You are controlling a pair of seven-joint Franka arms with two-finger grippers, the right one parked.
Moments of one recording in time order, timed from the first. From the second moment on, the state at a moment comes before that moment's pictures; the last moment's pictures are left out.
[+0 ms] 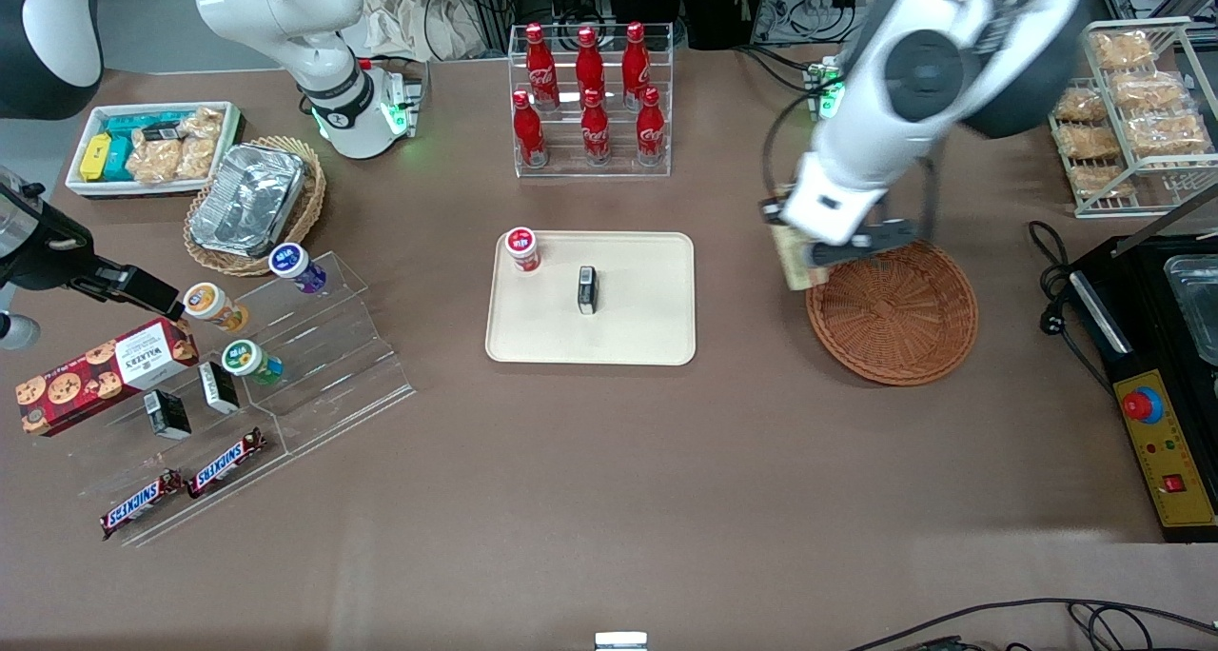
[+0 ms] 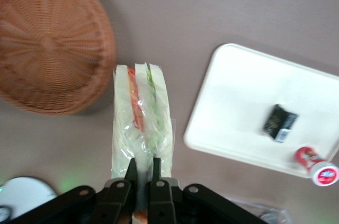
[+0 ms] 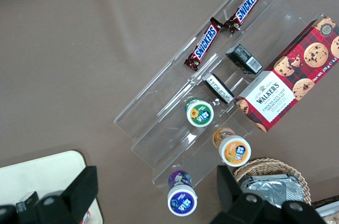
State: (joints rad) arm -0.41 0.05 -0.16 -1.84 -0.11 1.76 -0.80
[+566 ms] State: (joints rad) arm -0.56 0.25 -0.16 -1.85 -0.14 2.08 -0.85
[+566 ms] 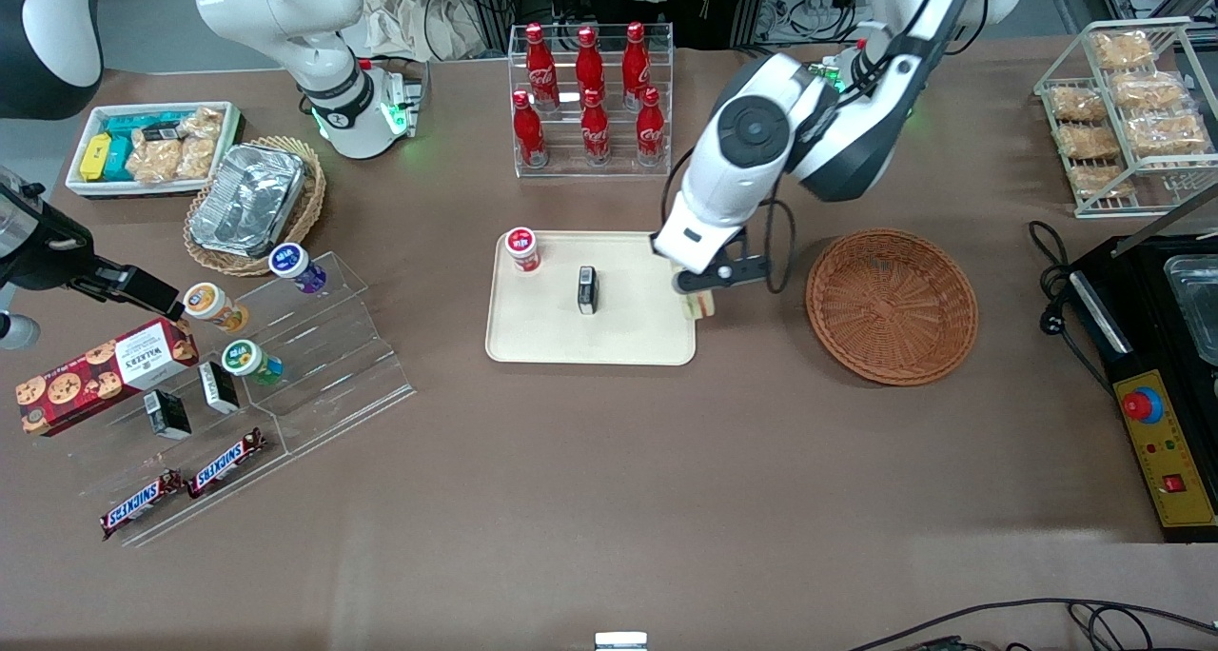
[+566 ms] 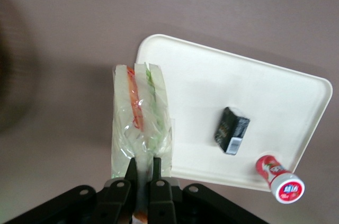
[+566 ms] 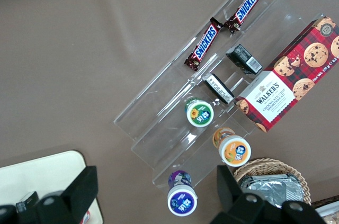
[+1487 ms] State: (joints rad) arm -0.63 0.45 -0.14 -1.90 -0.07 2.29 -0.87
